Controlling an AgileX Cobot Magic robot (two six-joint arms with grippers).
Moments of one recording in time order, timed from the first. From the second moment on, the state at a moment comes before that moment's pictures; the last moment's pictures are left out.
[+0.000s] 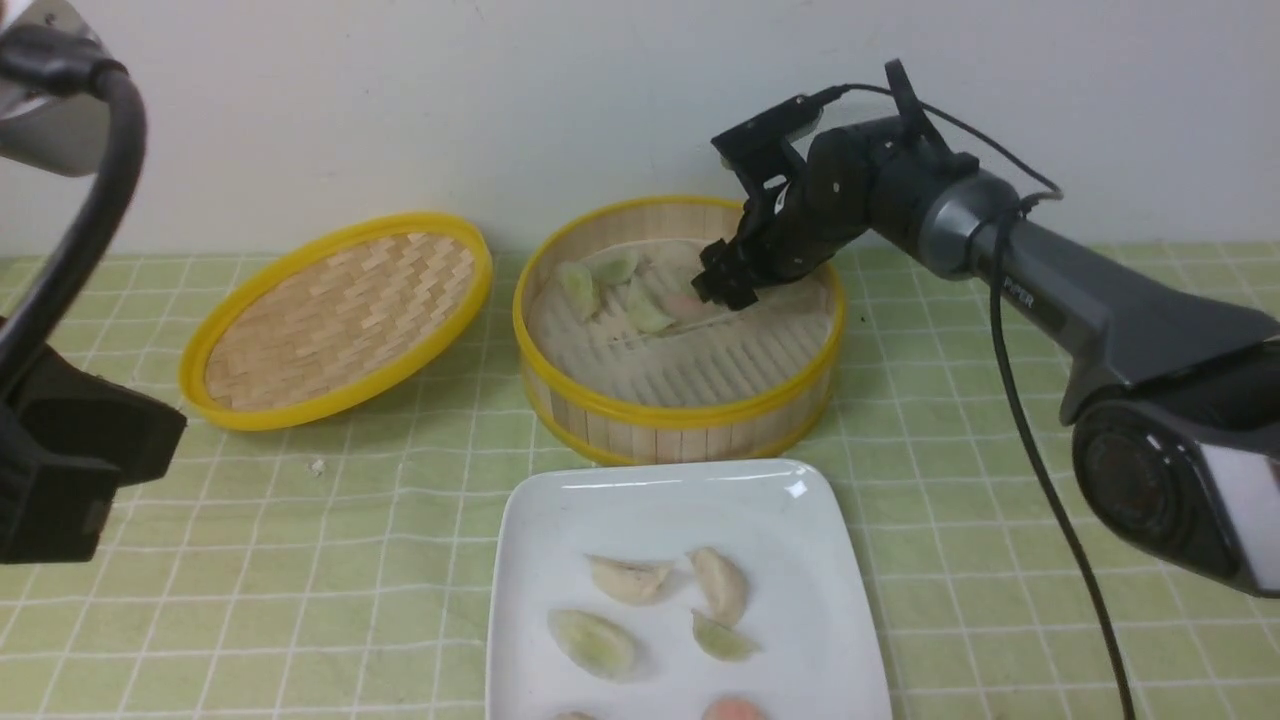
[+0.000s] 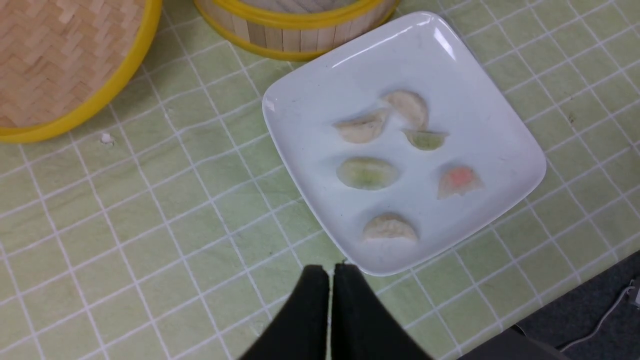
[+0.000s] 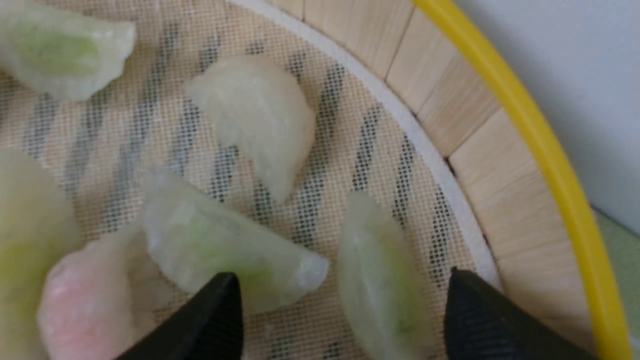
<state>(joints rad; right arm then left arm) 0.38 2.58 -2.35 0.05 0.81 -0.22 -0.49 0.92 -1.25 -0.07 1.28 -0.07</state>
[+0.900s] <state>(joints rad) 0.38 2.42 -2.64 0.18 1.25 -0.13 -0.49 0.92 -1.25 -0.07 1.28 -0.07</state>
